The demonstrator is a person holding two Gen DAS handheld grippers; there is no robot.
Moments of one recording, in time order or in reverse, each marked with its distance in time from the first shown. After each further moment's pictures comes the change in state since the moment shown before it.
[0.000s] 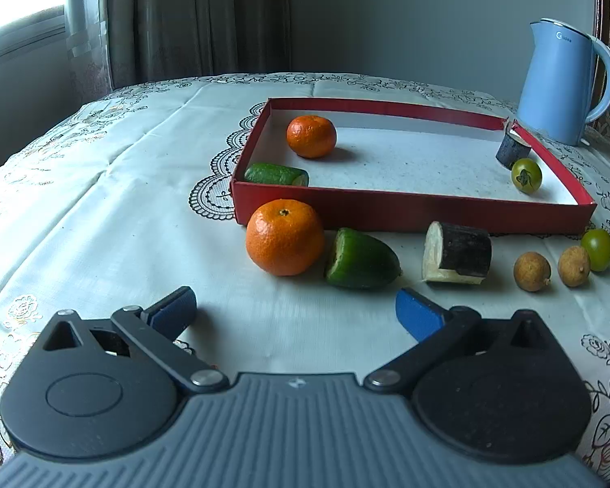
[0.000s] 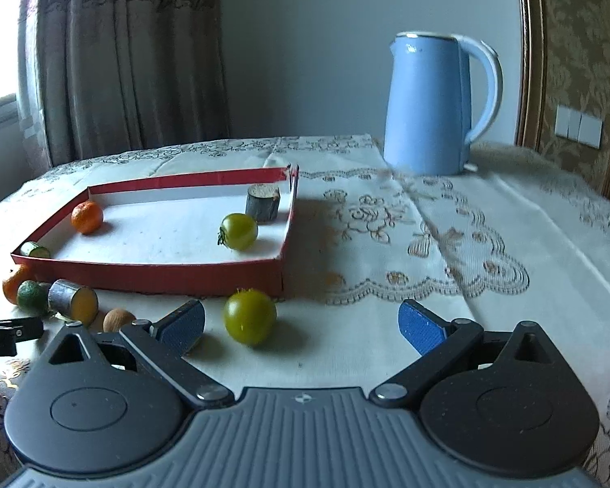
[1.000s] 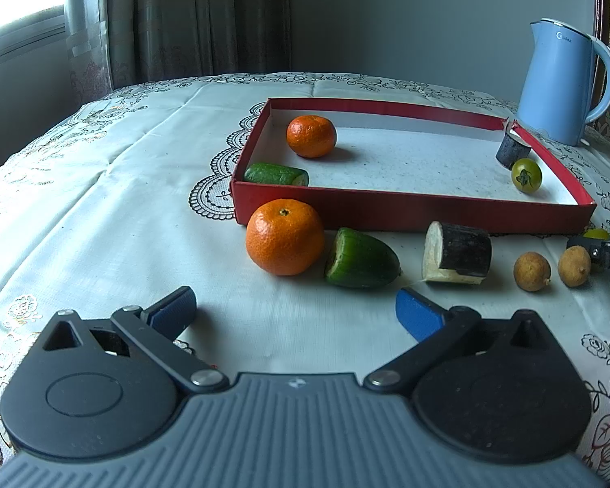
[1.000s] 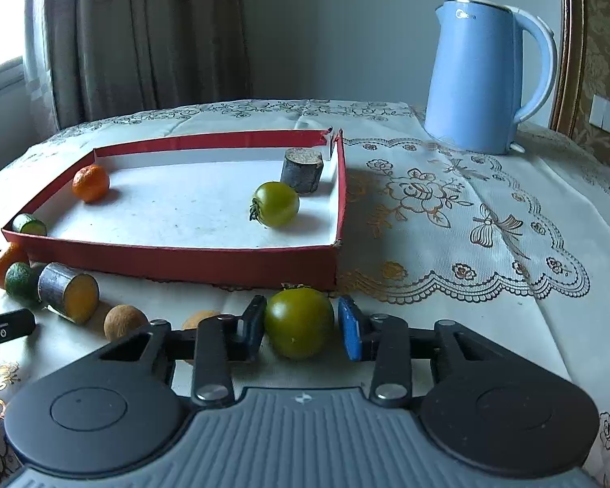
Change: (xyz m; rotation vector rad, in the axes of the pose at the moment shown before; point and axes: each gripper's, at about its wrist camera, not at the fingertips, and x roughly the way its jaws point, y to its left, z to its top) left arm 0.000 0.000 0.000 -0.001 -0.001 0.001; right arm 0.046 0.029 0.005 -0.044 0.109 0.037
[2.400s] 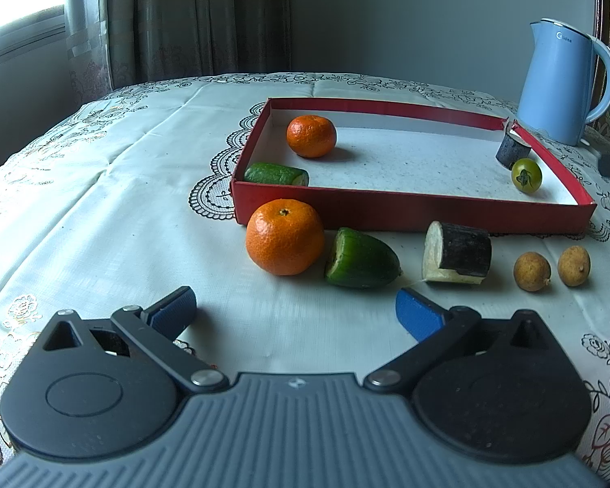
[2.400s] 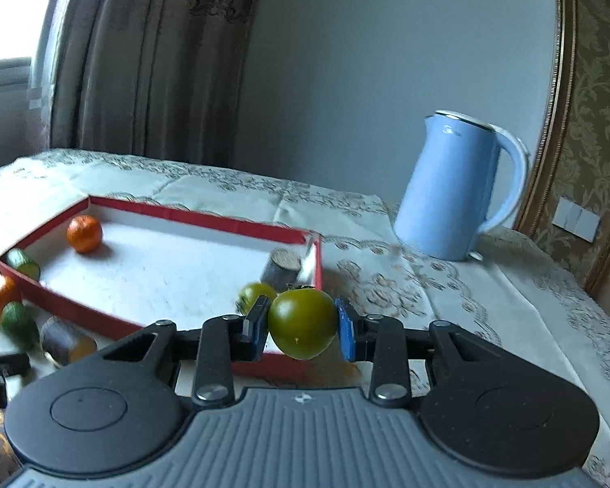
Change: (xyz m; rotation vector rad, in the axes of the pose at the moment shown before) left arm 0.000 0.000 0.000 0.000 -0.001 0.000; right arm -0.038 0.023 0.035 -0.143 -0.195 -0.126
